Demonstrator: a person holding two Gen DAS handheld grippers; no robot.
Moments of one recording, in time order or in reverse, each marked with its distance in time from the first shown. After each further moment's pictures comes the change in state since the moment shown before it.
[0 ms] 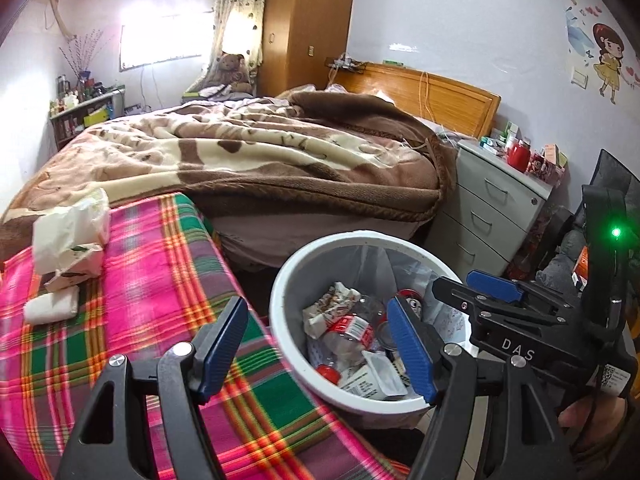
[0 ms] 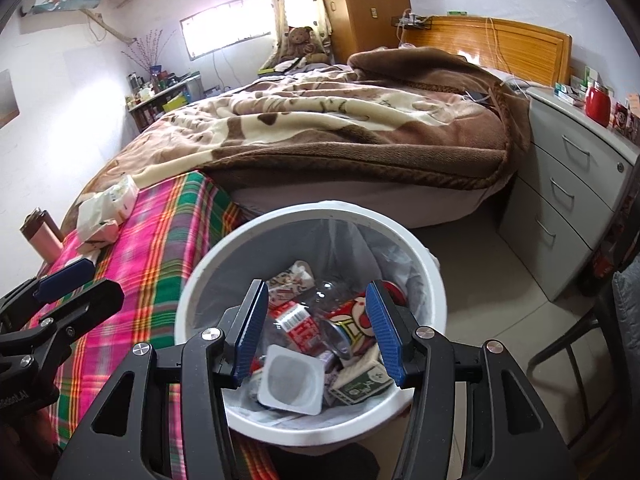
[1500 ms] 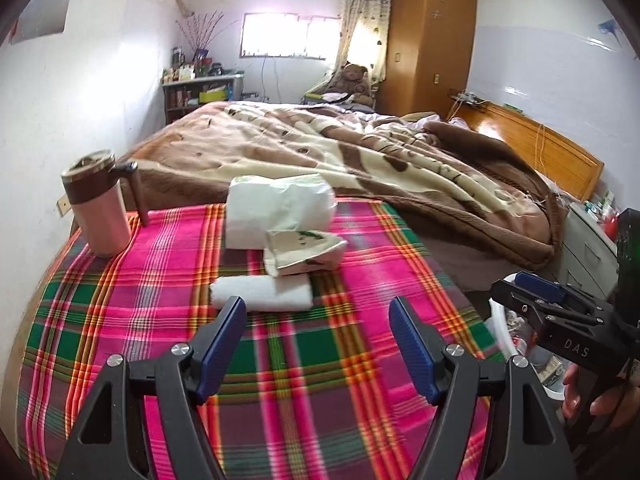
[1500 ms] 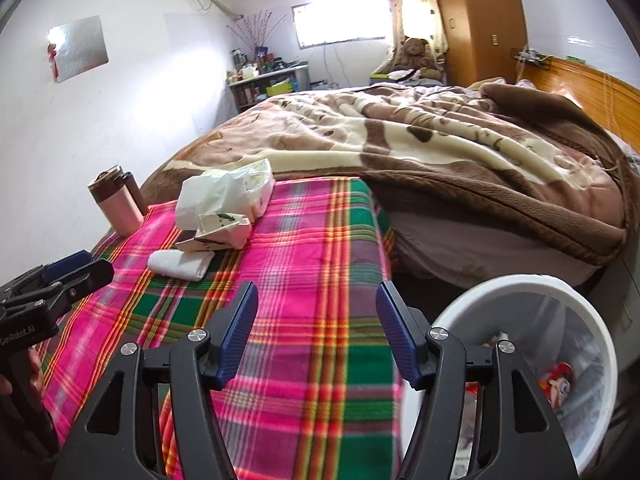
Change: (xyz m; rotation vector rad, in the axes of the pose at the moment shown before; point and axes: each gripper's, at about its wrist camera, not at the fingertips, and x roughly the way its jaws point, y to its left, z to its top) left arm -0.062 0.205 -0.024 -0.238 -0.043 0.303; right arm 0.052 0.156 0.021 -0.234 -0.006 0.264
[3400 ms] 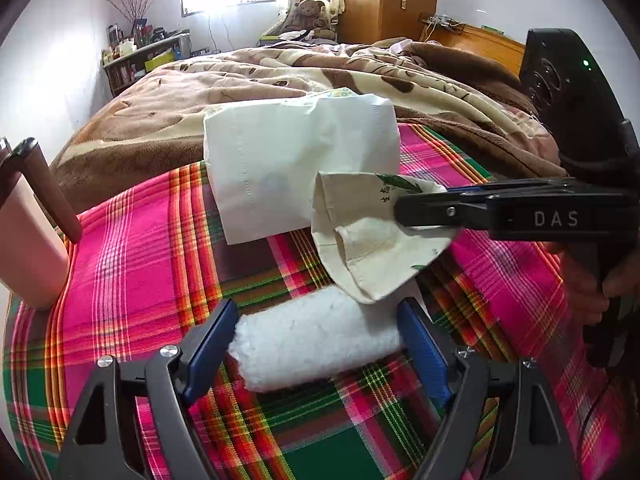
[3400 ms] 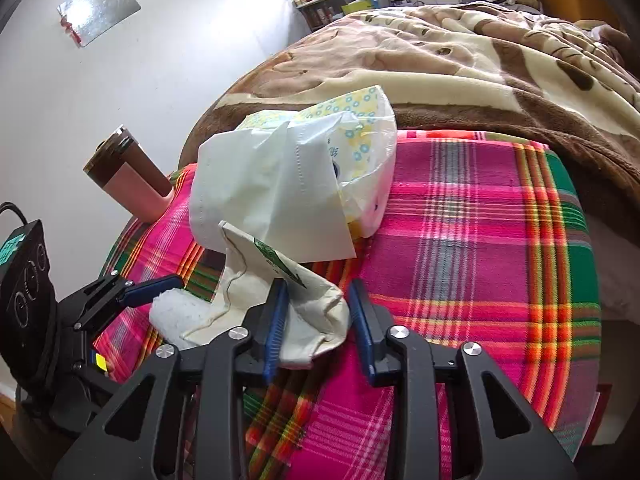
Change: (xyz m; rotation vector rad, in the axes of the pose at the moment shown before) left arm 0.139 0.054 0.017 0.213 0.220 -0.087; right arm 0.158 0.049 0.054 -0.019 0.296 0.335
